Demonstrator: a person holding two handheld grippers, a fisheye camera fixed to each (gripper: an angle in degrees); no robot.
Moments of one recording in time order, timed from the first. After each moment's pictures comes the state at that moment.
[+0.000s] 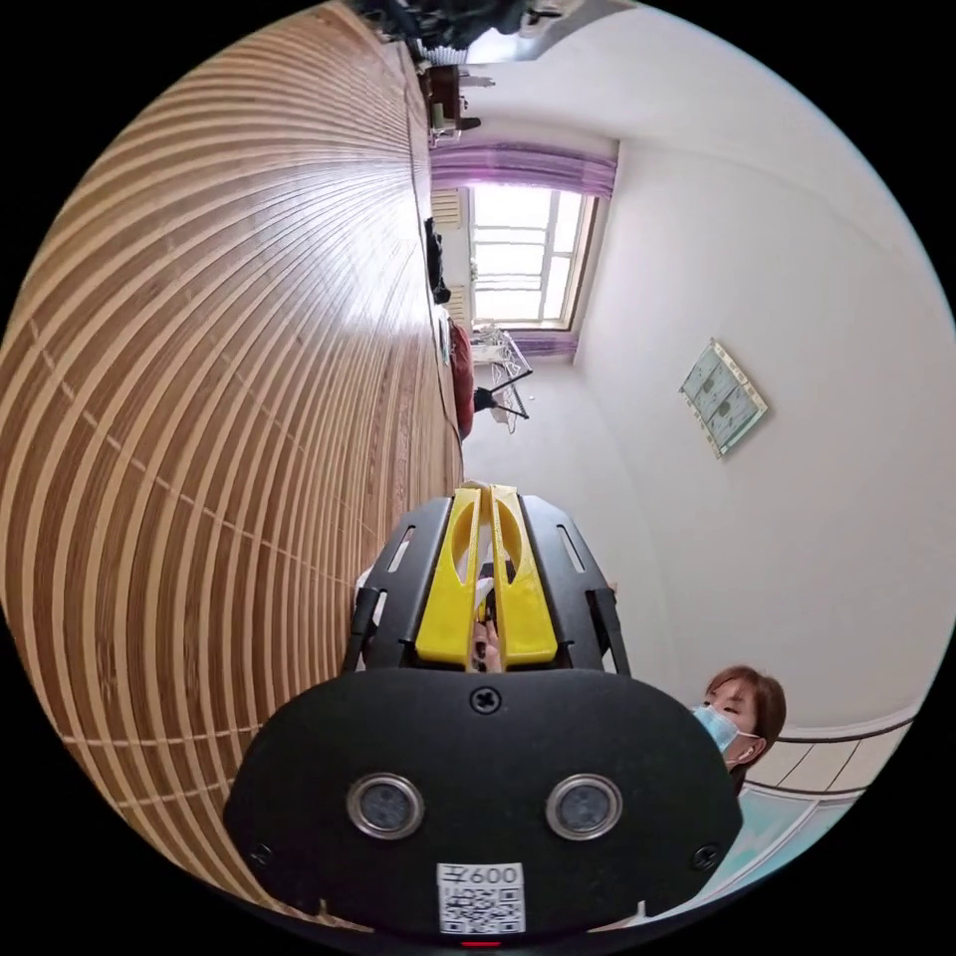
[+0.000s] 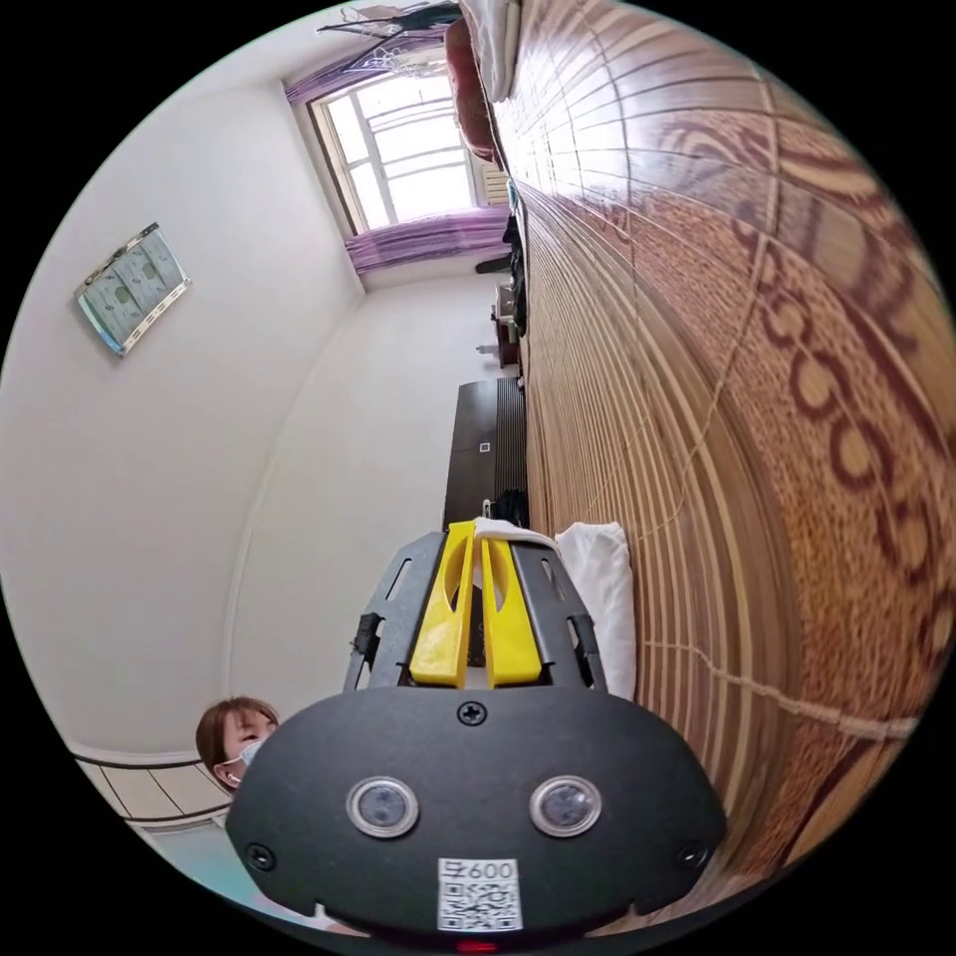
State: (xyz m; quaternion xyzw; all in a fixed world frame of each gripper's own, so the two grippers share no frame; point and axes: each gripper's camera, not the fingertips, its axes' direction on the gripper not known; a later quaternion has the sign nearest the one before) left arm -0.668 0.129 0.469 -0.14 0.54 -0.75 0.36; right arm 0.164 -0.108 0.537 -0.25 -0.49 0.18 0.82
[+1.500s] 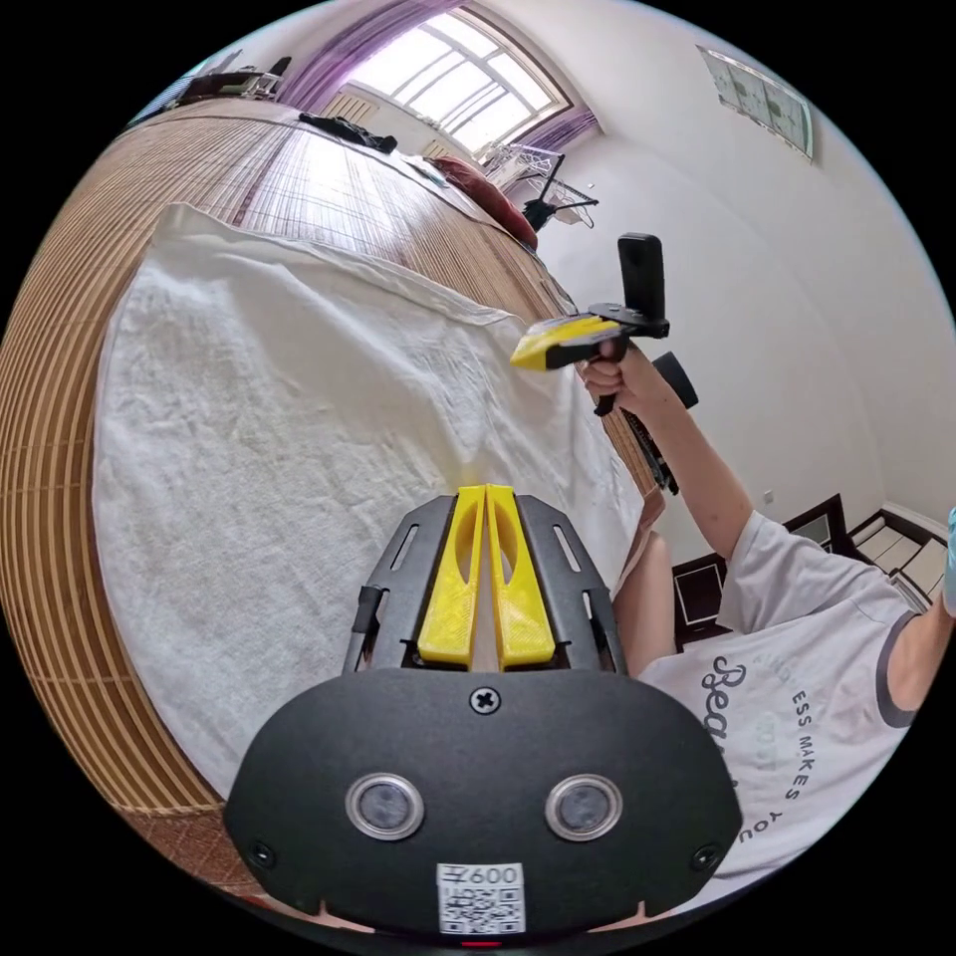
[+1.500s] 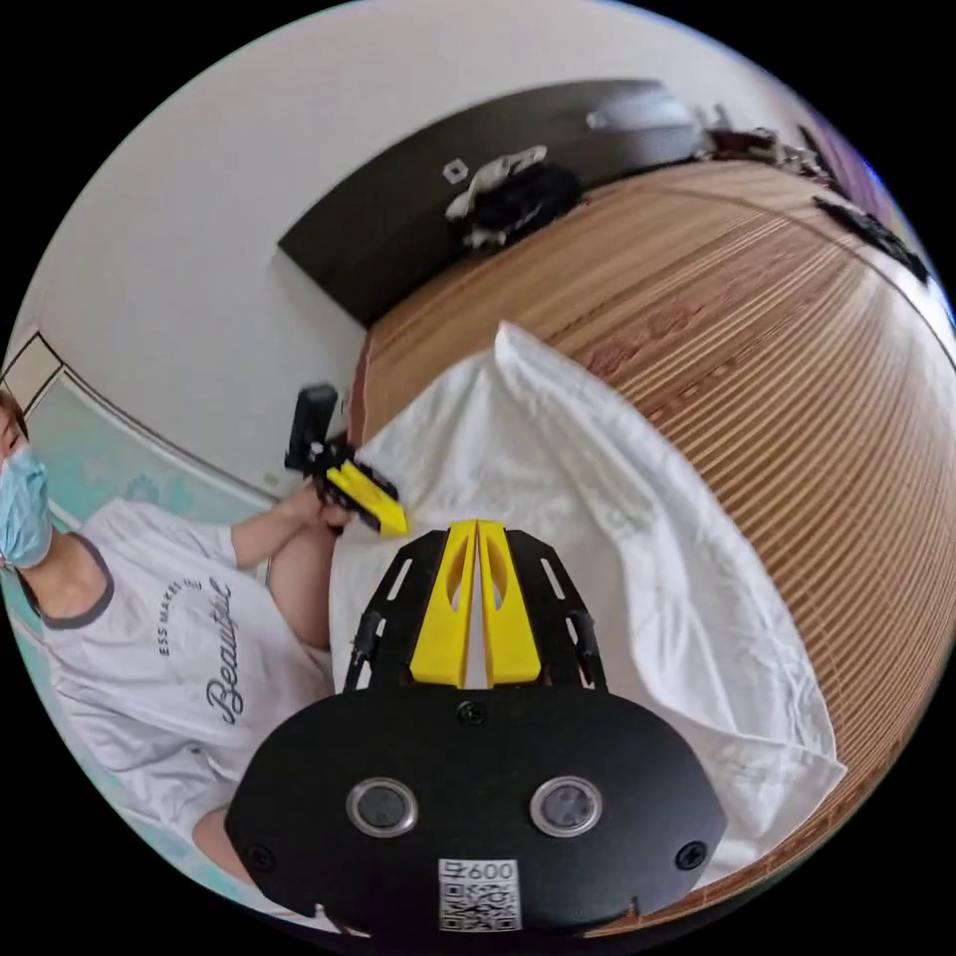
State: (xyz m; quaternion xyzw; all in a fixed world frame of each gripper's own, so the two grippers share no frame) left arm -0.324 0.002 0.345 -0.29 0.59 -0.42 0.63; right arm -0.414 0.062 0.428 -0.45 -0.29 -0.56 0.63
